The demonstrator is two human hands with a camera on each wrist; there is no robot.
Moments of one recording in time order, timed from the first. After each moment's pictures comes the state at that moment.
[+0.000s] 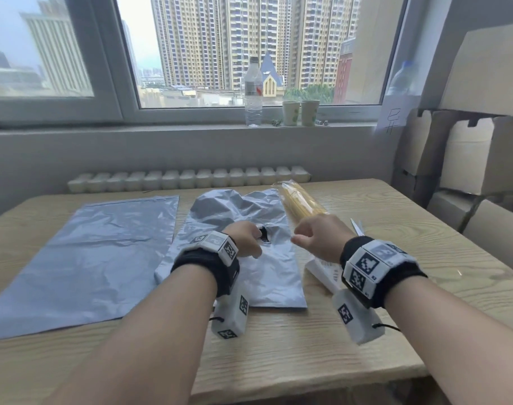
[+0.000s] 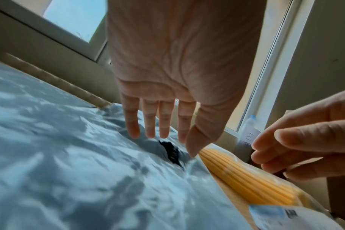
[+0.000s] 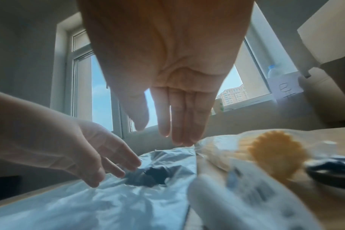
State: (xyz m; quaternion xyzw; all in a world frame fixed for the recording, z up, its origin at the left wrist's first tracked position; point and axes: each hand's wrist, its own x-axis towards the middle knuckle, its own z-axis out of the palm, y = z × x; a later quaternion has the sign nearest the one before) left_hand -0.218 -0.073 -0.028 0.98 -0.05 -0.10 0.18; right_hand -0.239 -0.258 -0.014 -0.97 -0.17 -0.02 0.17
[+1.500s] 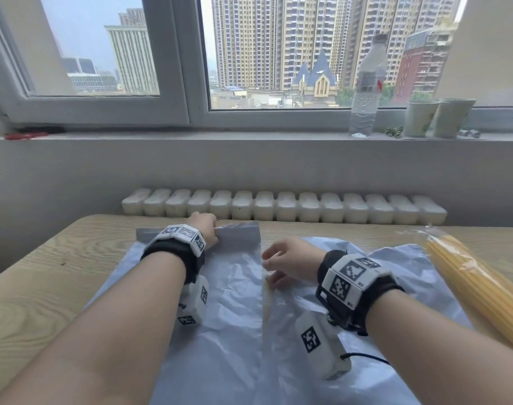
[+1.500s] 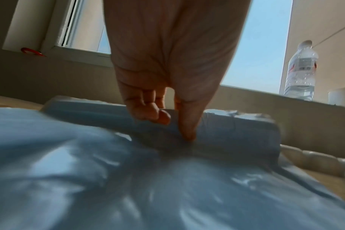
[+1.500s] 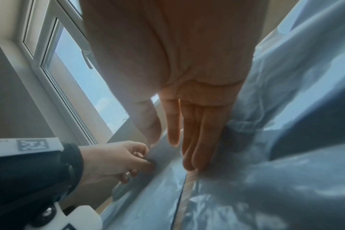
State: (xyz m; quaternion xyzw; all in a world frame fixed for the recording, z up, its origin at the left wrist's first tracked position) left_hand -0.005 0.232 -0.055 0.99 0.15 -0.02 0.06; right_hand -0.029 0.017 -0.055 -0.86 -0.16 0.22 0.43
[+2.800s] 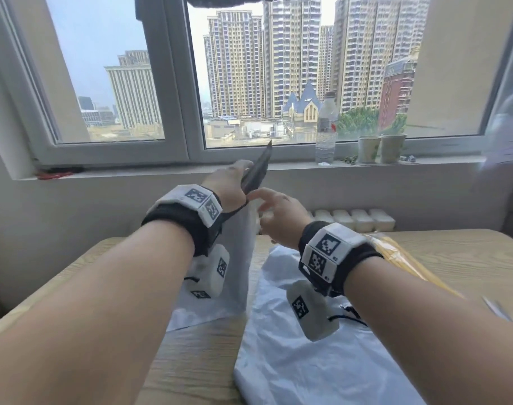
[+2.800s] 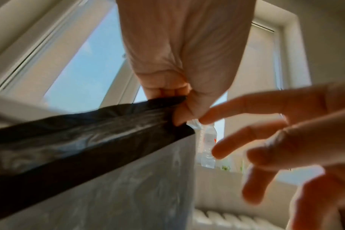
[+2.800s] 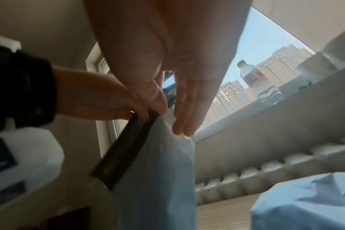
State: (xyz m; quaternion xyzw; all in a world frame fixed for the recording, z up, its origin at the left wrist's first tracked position) left_hand -0.124 0.115 0.117 0.98 -0.01 0.15 0.16; right_hand -0.121 -0.023 0.066 -0.89 -0.27 -0.06 0.37
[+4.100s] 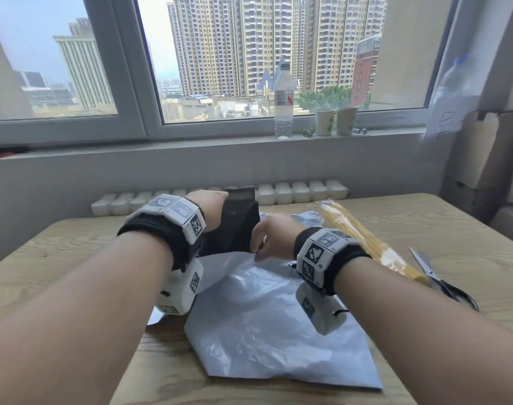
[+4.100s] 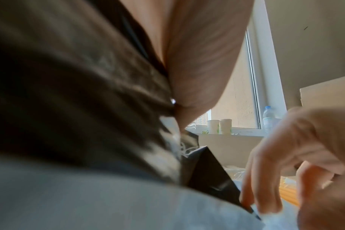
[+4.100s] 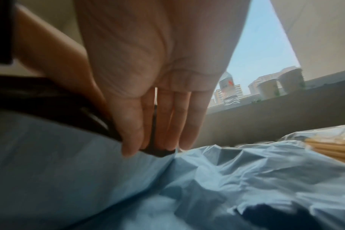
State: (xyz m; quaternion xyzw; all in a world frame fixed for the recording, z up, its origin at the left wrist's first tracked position) left_hand -0.151 0.051 0.057 1.00 0.02 -0.02 -0.07; right_hand -0.143 -0.107 0.005 -0.94 -0.30 0.02 0.15
